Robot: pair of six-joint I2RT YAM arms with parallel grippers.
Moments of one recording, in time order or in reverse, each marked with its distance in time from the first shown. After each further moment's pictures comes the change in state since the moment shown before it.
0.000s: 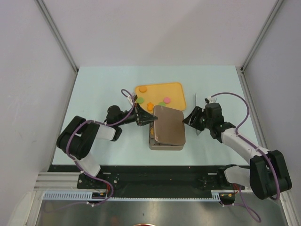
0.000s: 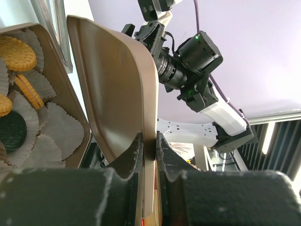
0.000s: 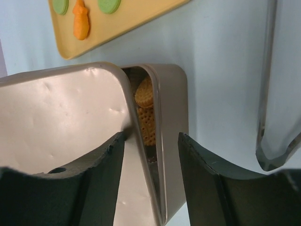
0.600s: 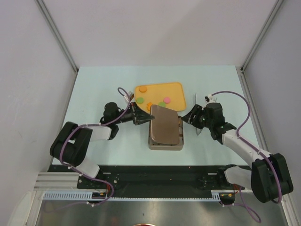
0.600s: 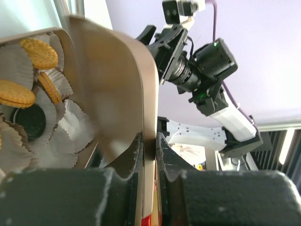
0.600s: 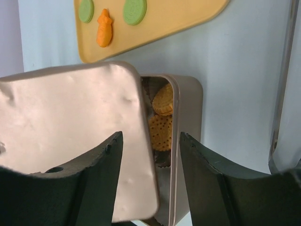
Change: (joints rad) left arm 0.043 -0.100 0.008 -0.226 0.024 0.111; right arm 0.010 -0.027 -0.013 0.074 -0.019 0.003
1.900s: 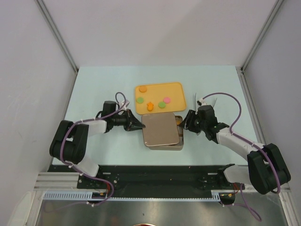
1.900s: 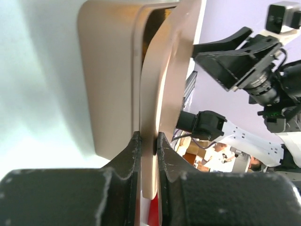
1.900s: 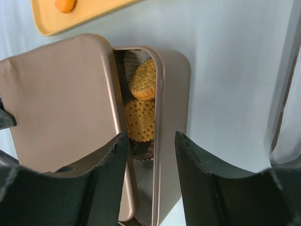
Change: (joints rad) left arm 0.145 -0.004 0.101 -0.823 0.005 0.525; right arm 0.093 0.092 0.000 -0.034 0.079 -0.060
